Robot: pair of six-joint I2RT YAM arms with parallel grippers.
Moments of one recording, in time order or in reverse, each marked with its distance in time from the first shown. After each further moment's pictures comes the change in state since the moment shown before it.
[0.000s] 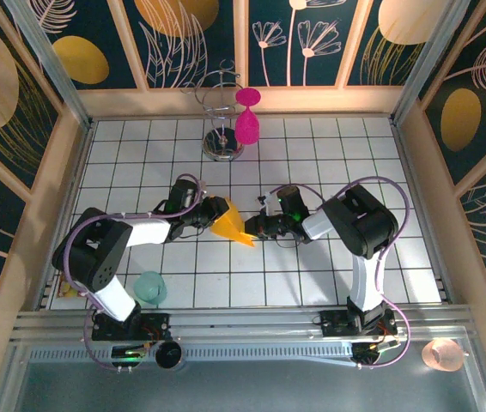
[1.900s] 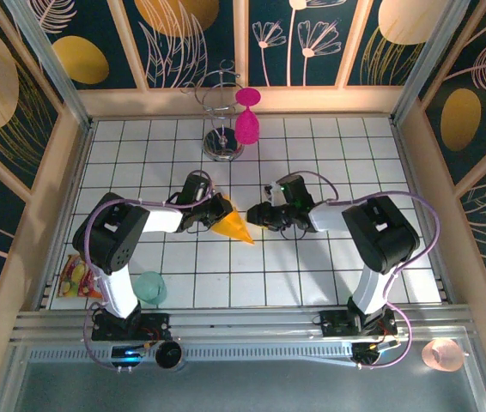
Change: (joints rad) left arm -0.016 0.163 0.150 -0.105 -0.036 0.042; right arm -0.006 -0.184 0.092 -0.417 0.240 -0.187
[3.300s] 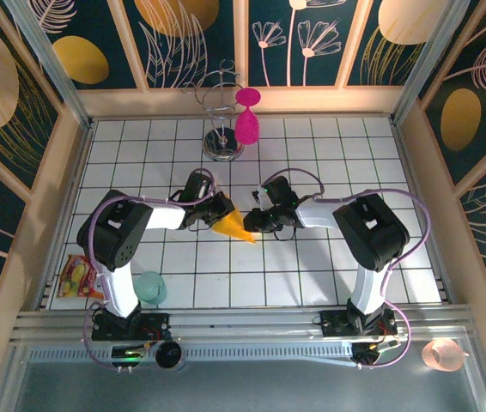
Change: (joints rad) left arm 0.000 0.040 0.043 -0.022 0.000 0.019; right arm 0.081 0.060 0.116 -0.227 0.143 -0.156
